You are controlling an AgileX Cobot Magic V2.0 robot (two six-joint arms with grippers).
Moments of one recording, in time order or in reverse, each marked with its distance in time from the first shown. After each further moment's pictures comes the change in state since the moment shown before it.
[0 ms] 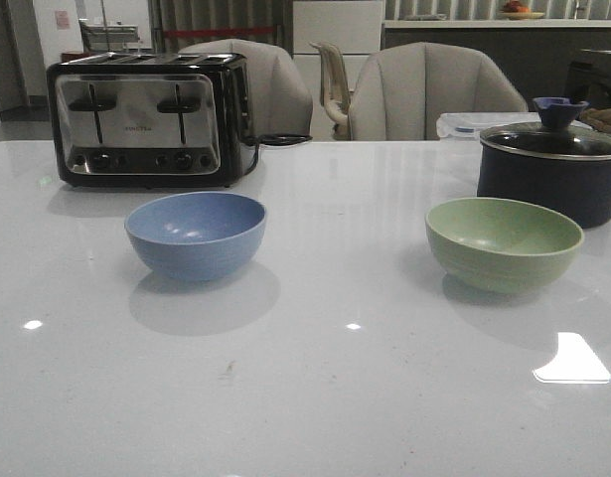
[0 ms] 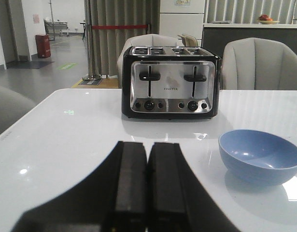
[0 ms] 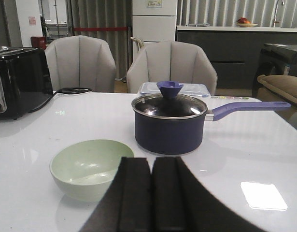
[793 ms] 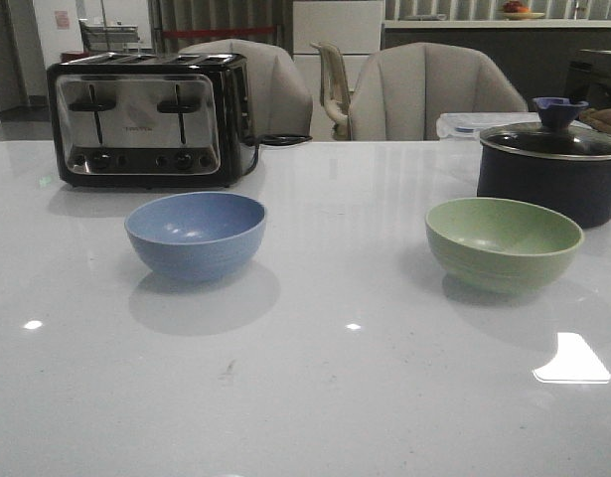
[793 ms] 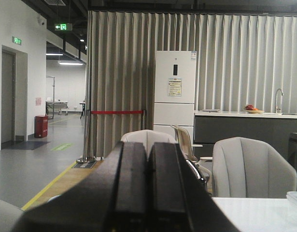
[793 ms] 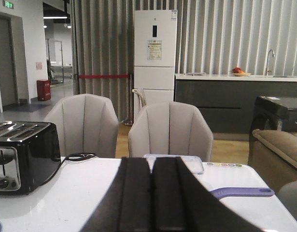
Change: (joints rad) left arm 0.000 0.101 -0.493 -0.019 0.104 0.000; right arm 0.000 0.143 -0.556 0.000 0.285 0.000
